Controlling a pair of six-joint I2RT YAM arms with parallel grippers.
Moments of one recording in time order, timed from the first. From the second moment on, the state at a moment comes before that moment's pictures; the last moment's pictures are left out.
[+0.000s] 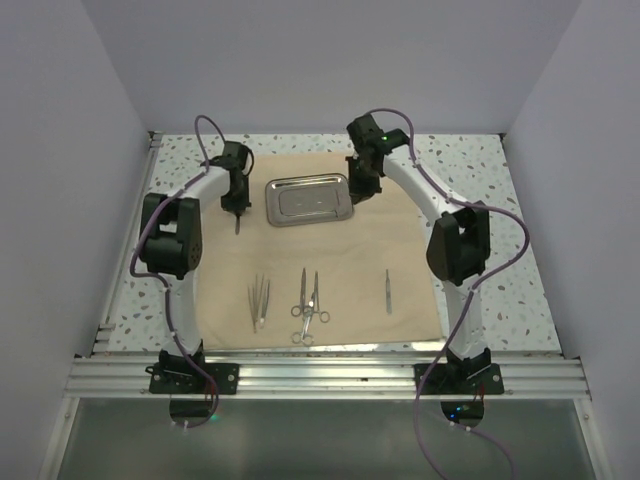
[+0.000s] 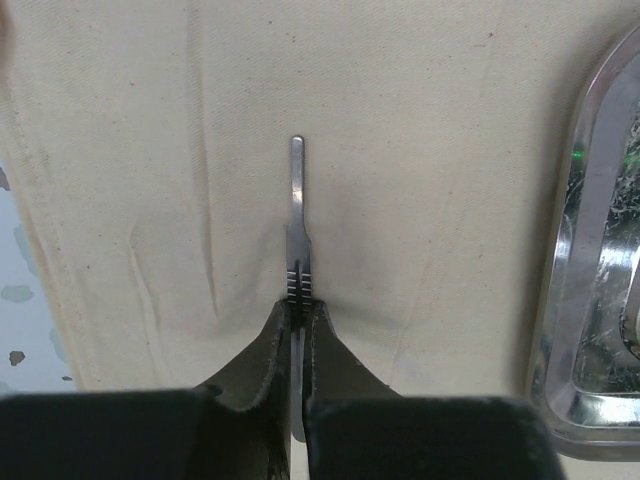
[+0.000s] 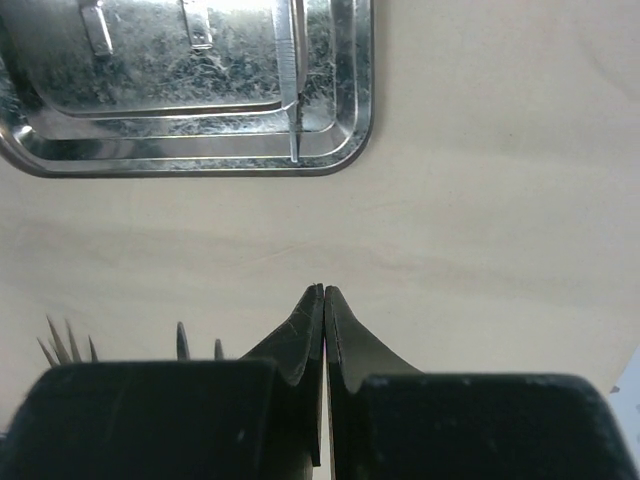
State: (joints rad) left arm -0.16 2.13 1.60 -0.63 -0.17 -0.20; right arm 0.46 2.17 2.09 -1.06 0.01 0.42
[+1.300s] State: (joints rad) left arm -0.97 2.13 1.70 -0.68 -0.12 -0.98; right arm 0.36 1.21 1.42 -1.17 0.27 0.56
